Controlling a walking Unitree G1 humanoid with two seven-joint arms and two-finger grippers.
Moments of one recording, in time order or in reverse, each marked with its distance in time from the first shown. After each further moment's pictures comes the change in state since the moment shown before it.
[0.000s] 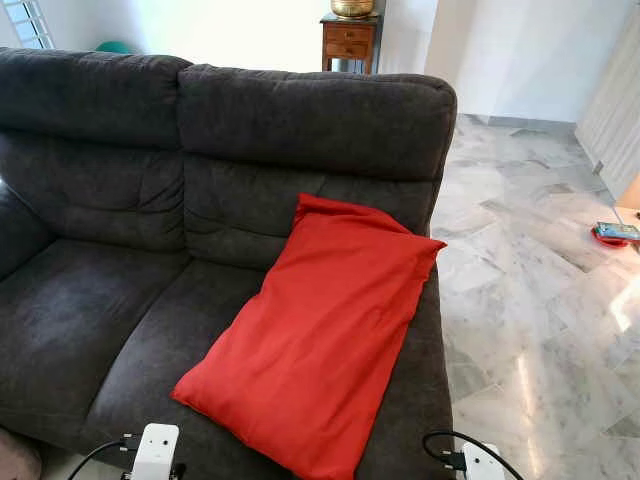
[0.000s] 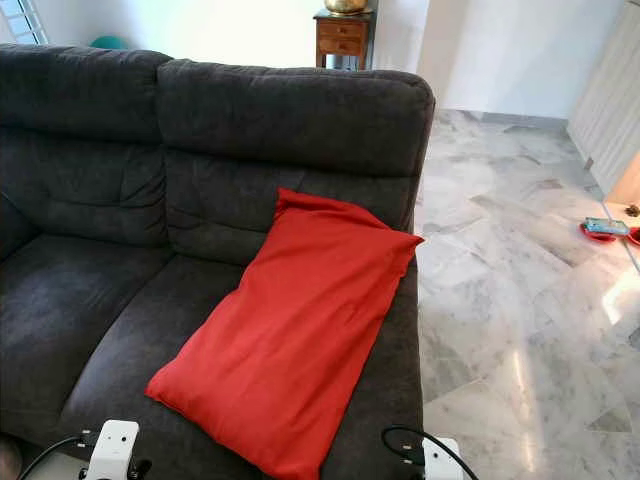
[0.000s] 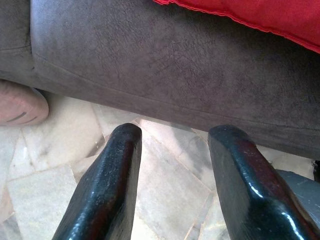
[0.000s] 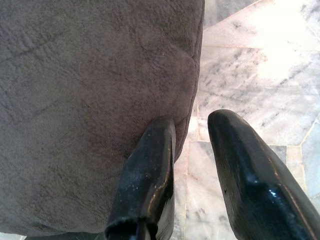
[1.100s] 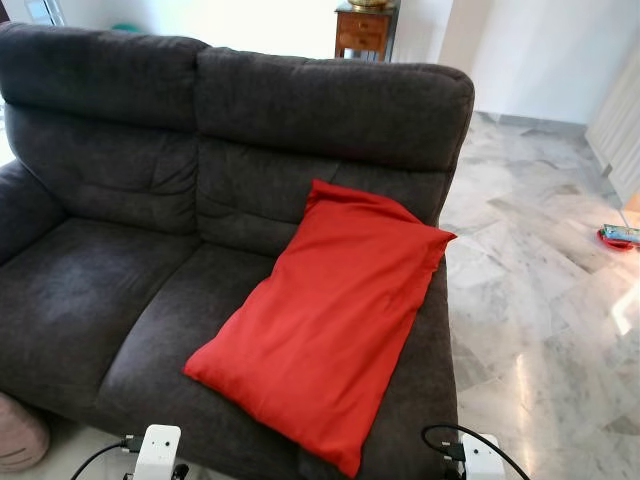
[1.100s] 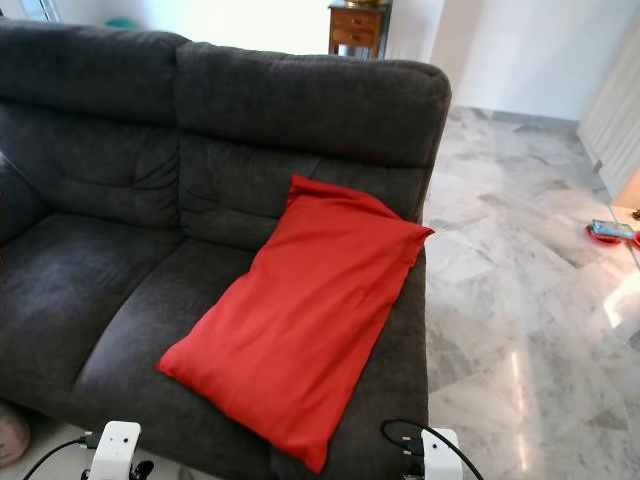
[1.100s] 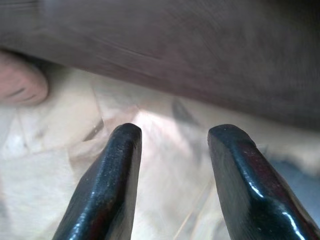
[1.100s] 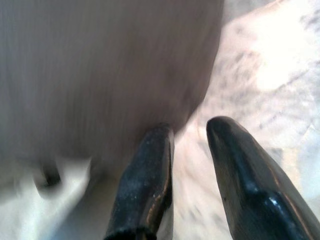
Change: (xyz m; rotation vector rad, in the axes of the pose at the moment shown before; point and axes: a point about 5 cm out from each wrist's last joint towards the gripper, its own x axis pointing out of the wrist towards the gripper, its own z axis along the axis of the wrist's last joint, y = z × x) left arm 0.003 0.000 0.011 -0.002 -0.034 0.001; right arm -0.002 0.000 -0.010 -0.009 0.029 0.002
